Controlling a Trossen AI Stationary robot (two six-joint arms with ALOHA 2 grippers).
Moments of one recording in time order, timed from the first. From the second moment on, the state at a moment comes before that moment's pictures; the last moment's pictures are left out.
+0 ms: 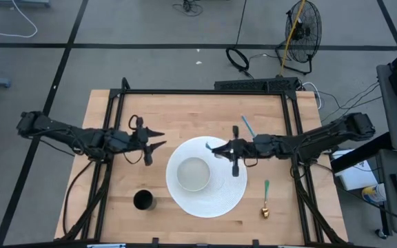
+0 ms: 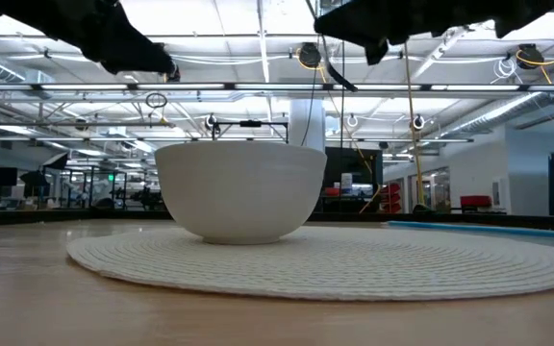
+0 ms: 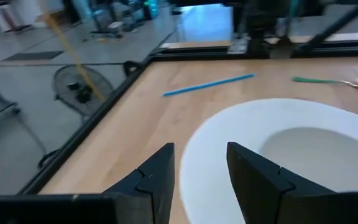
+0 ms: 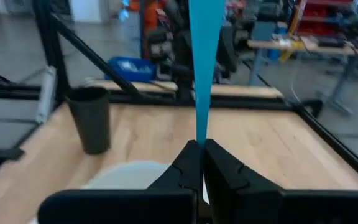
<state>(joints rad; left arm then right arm) -0.20 0.81 0.50 -0.01 -0.48 -0.02 0.17 1.29 0.66 0.51 0.20 -0.03</state>
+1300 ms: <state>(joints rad) -0.38 0.81 0.50 0.01 -0.69 -0.01 0.17 1.98 0.79 1.17 0.18 0.42</state>
